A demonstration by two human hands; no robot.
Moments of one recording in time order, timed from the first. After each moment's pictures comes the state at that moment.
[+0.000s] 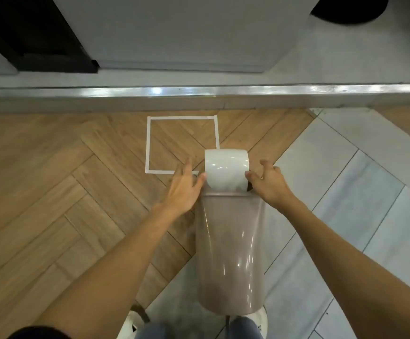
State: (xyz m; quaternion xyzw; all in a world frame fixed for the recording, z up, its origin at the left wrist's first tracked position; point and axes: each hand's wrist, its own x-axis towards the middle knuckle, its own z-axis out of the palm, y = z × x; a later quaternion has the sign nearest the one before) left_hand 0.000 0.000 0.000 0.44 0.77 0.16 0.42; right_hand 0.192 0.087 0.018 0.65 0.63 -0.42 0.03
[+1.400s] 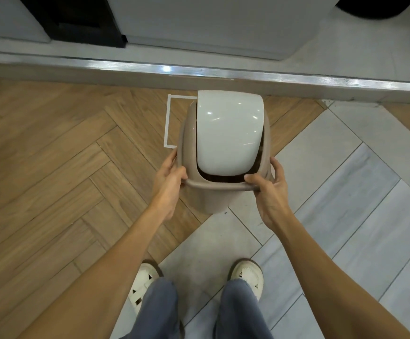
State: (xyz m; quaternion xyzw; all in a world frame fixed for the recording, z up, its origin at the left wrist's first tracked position) left_hand -0.020 -0.102 0.057 0.06 0.66 0.53 0.53; right_hand 0.175 -0.017 0.058 0.57 0.31 -0.68 -0.33
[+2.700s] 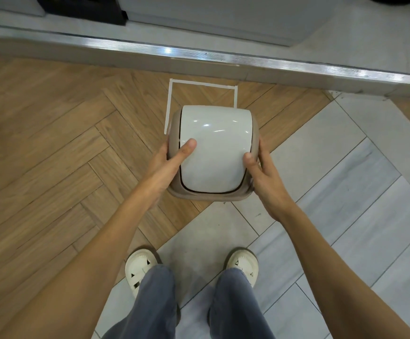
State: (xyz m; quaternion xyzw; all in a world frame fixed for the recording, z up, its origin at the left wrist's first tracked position) left_hand -0.040 -0.101 0.084 0.20 0.68 0.44 0.55; right_hand 0.166 -0.014 0.085 0.51 0.53 -0.66 -0.15
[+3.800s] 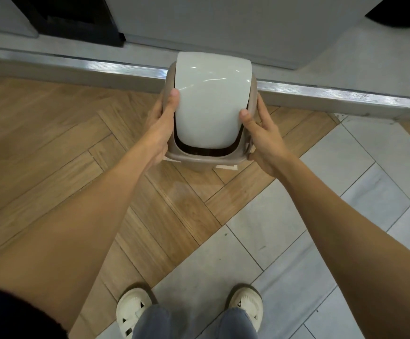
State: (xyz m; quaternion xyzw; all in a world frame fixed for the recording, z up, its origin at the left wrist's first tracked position) left_hand -0.120 0.040 0.042 0.13 0.67 0.55 0.49; right_hand 0.077 0.116 0.084 0.48 0.49 -0.69 -0.20
